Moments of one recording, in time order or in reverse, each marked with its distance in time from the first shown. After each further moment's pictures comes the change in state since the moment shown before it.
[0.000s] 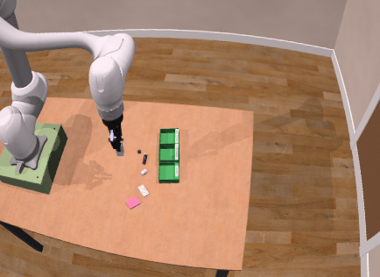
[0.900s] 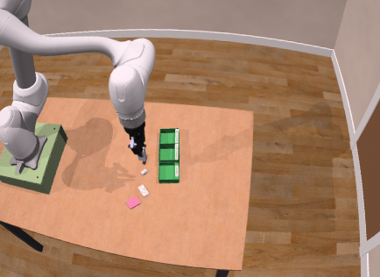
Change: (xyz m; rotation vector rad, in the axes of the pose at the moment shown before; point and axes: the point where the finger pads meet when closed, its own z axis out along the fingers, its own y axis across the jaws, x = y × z) arm 0.083 0.002 0.026 0.036 0.050 0.173
